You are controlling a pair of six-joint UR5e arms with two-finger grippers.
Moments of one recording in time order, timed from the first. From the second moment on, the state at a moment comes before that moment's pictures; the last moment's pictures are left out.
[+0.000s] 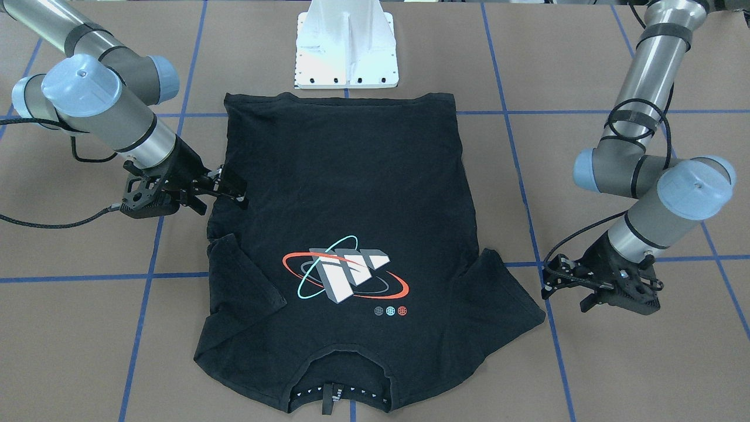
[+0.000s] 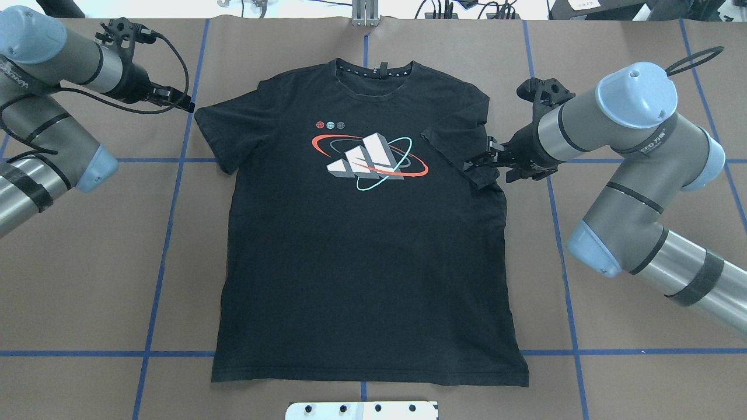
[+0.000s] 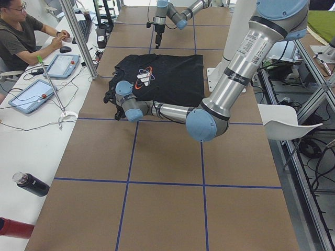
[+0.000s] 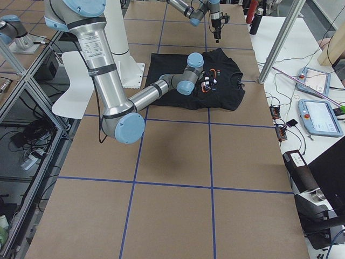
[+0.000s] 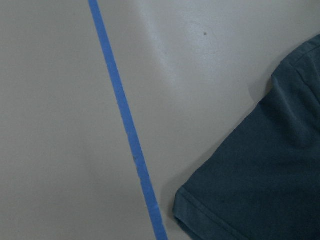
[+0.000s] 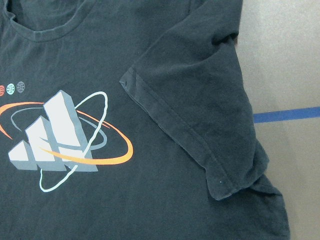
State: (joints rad) left arm -1.00 -2.11 -1.11 -2.46 -2.12 -0.70; right arm 0.79 -1.21 1.69 -1.02 2.13 1.28
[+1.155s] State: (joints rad) left arm -0.96 -2.16 -0.99 -2.54 -2.07 -0.72; right arm 0.77 -1.22 1.68 -1.02 2.11 1.28
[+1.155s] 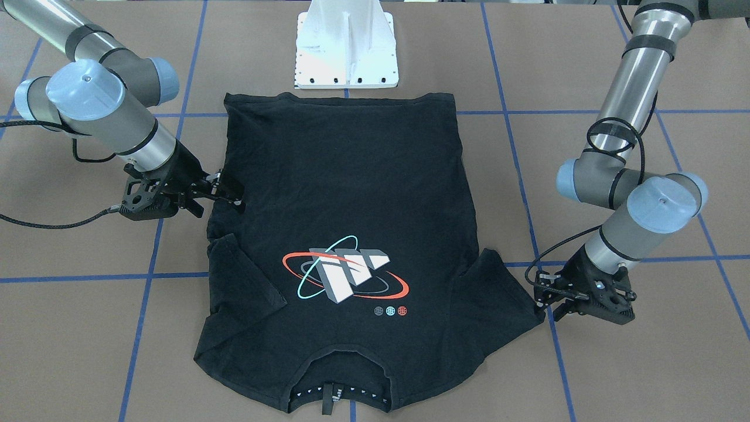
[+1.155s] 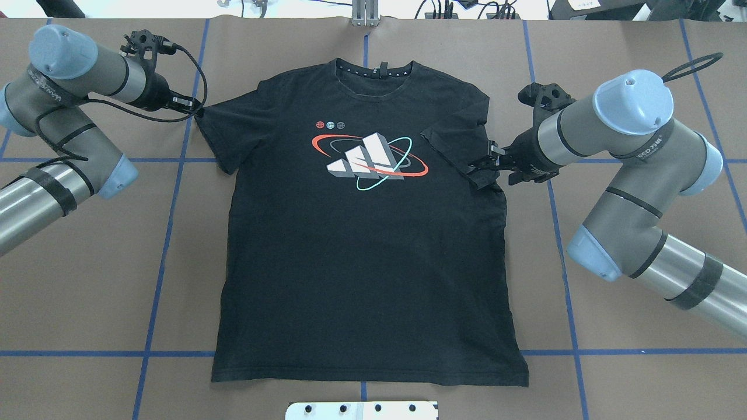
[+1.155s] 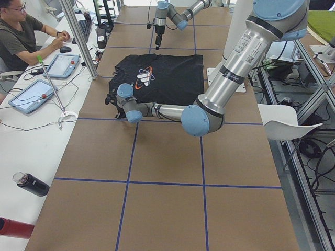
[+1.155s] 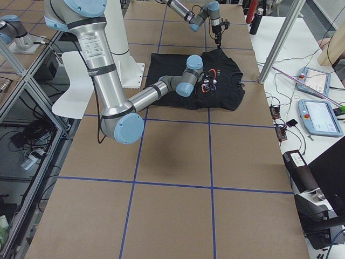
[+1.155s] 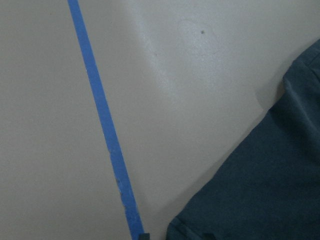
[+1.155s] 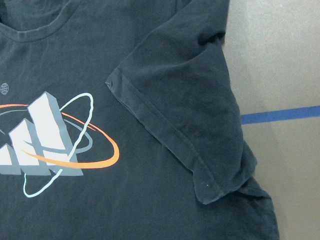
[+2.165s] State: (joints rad) left arm -0.95 -2.19 -0.95 -2.54 -2.06 -0.72; right arm 0.76 -1.22 1.68 -1.02 2.08 1.28
